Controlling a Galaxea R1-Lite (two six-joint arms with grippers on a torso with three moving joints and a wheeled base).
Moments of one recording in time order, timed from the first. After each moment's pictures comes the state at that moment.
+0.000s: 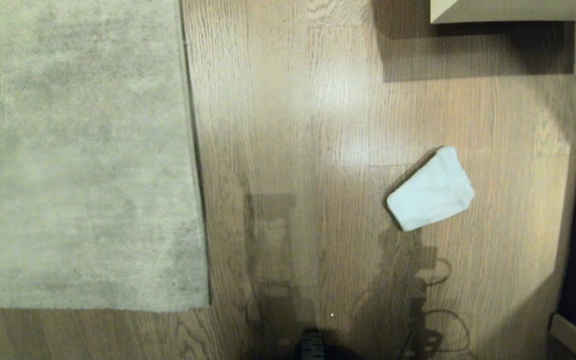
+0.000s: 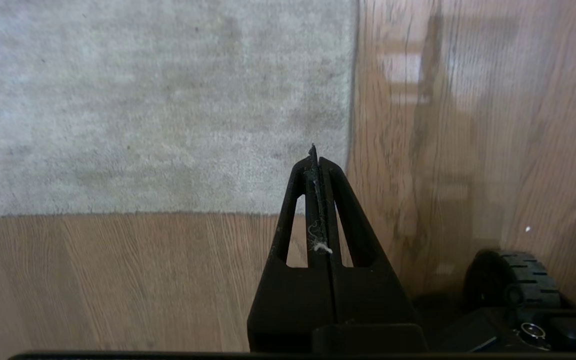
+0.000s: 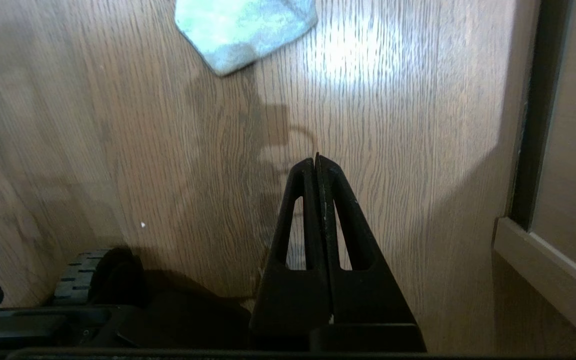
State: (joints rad) left arm 0.00 0.00 0.00 0.00 -0.01 -0.03; right arm 0.00 0.00 0.00 0.00 -0.01 0.05
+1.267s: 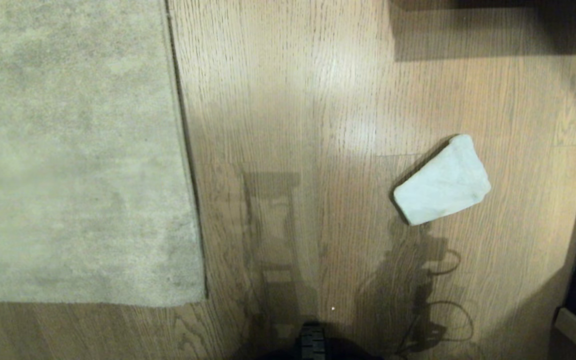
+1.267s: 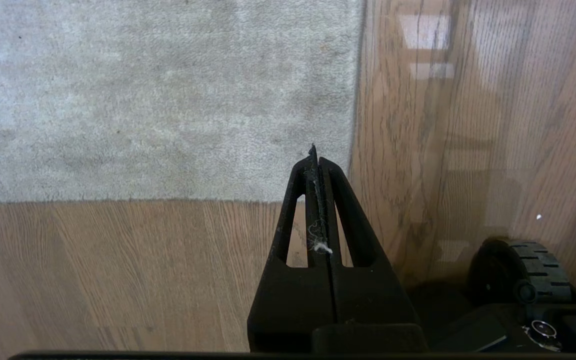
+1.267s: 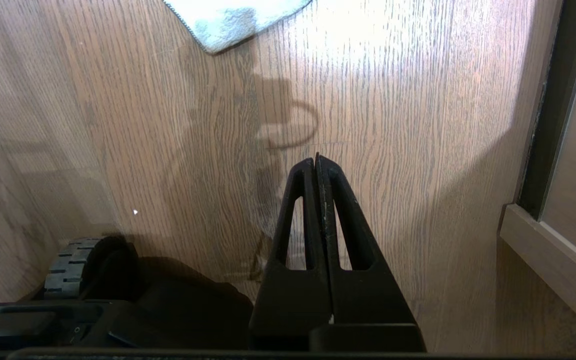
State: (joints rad) left arm 0.00 0.00 0.00 0.00 0.00 -0.03; right arm 0.00 0.00 0.00 0.00 -0.01 0.05
